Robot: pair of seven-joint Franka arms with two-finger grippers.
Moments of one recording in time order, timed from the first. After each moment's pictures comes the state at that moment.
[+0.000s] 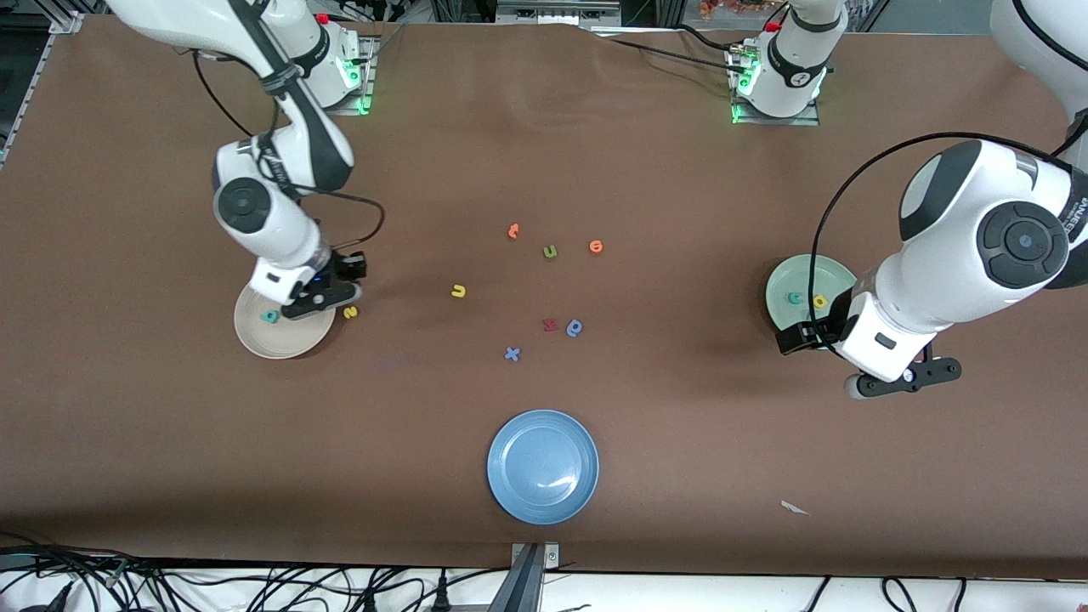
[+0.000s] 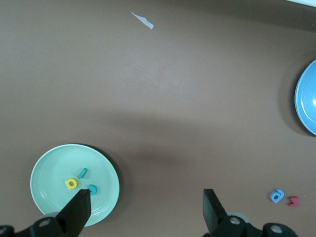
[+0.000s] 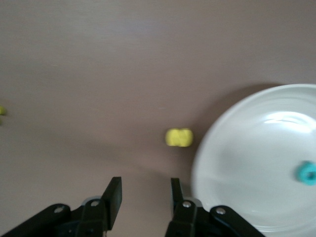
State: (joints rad) left arm 0.47 0.62 -0.92 -1.36 0.45 1.73 -0.63; right arm 0.11 0.31 0.21 -2.19 -0.11 2.44 0.07
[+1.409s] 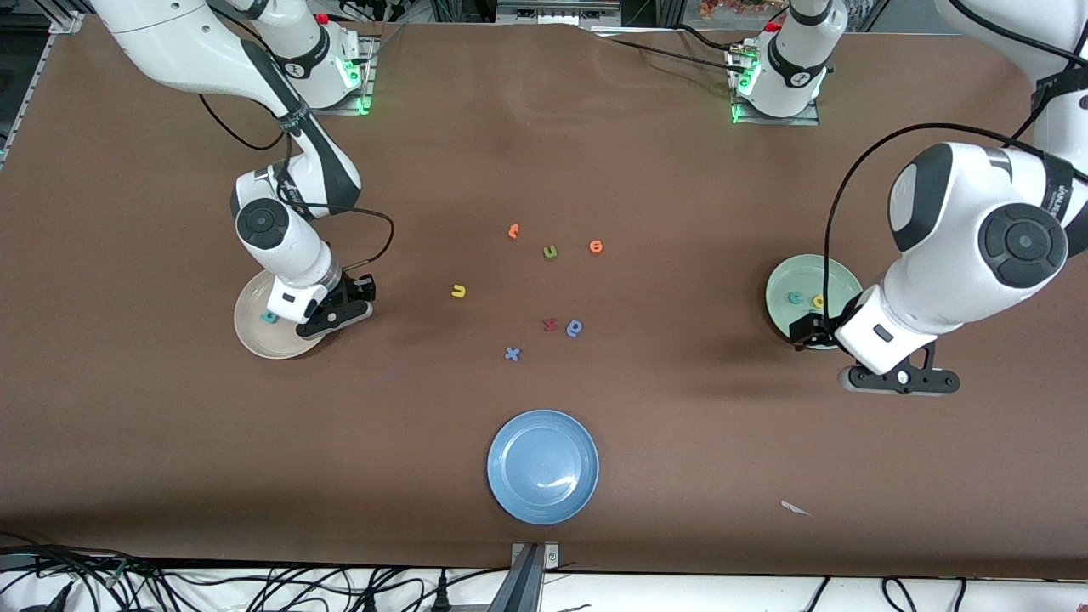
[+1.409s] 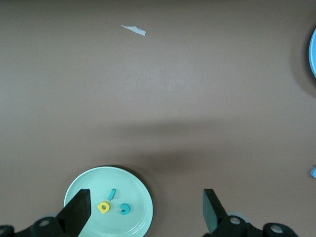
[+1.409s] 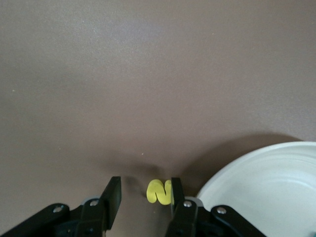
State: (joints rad) left arm -0.12 0.40 -0.04 -1.48 0.03 1.87 -0.13; right arm 0.06 0.45 0.20 -2.16 -0.21 2.65 -0.01
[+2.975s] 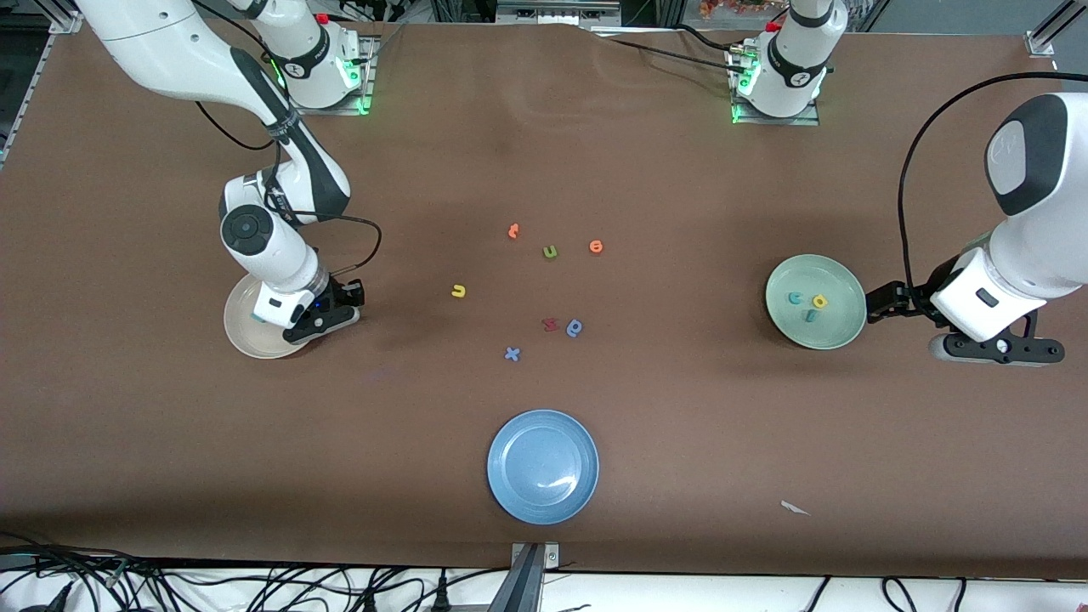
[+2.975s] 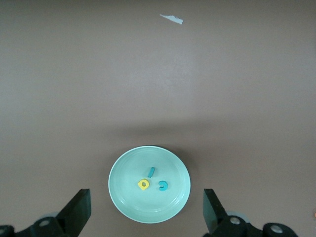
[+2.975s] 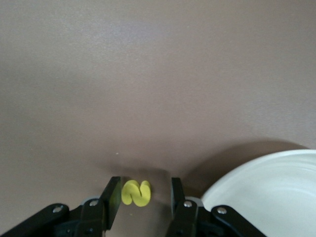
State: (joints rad) left arm -0.01 0.29 -0.03 -1.52 0.03 1.80 0.01; right arm 0.02 0.47 0.20 -2.15 -0.21 2.66 -0.03
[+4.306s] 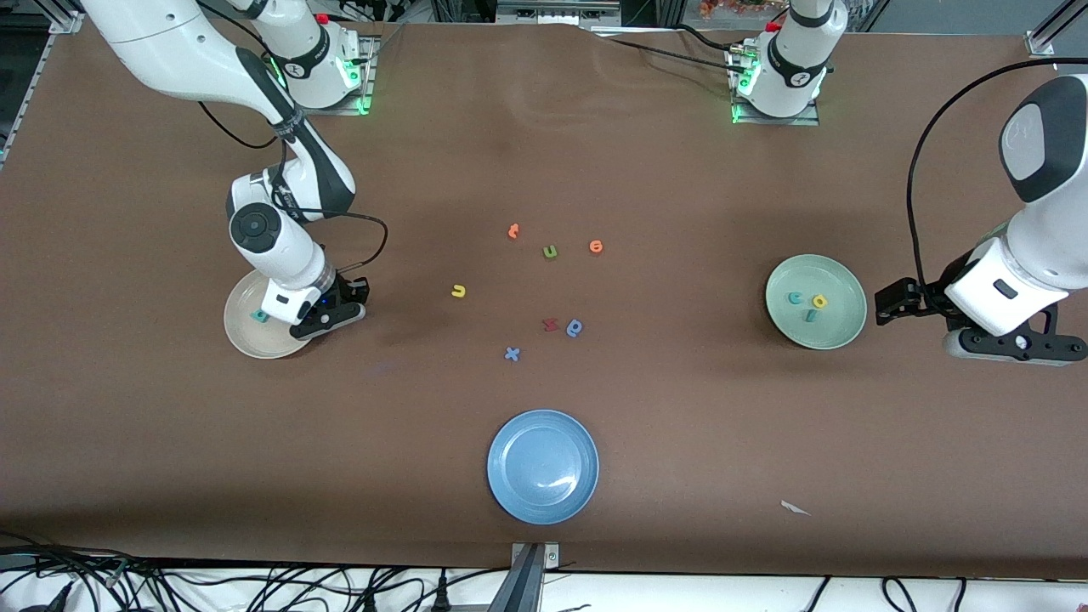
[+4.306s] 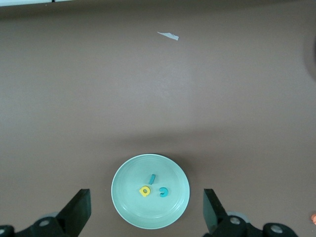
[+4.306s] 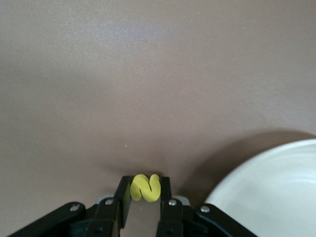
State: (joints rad) left arm -0.01 0.28 -0.03 -1.49 0.03 1.80 0.03; right arm 0.03 0.45 0.20 -2.17 -0.21 2.63 -0.01
